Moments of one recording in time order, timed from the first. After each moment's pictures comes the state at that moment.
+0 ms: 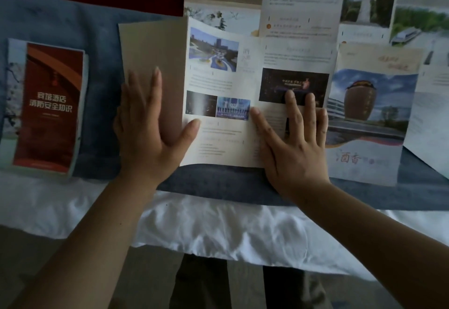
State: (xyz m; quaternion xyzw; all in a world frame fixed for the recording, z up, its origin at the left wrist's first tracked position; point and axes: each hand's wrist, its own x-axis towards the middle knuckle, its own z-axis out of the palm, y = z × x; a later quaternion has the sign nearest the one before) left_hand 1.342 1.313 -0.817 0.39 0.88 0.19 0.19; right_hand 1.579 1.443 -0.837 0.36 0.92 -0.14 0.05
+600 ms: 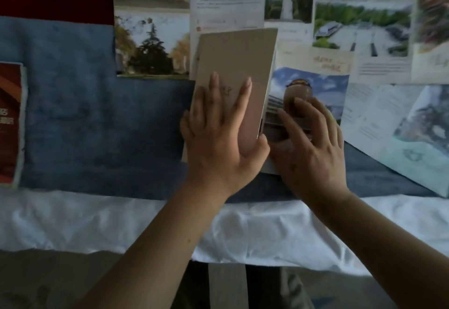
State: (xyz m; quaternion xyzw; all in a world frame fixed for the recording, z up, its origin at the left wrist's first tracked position) left_hand 1.515 1.418 -0.795 0.48 0.83 0.14 0.23; right_hand 1.688 1.495 -0.823 0.42 0.89 -0.12 -0.09
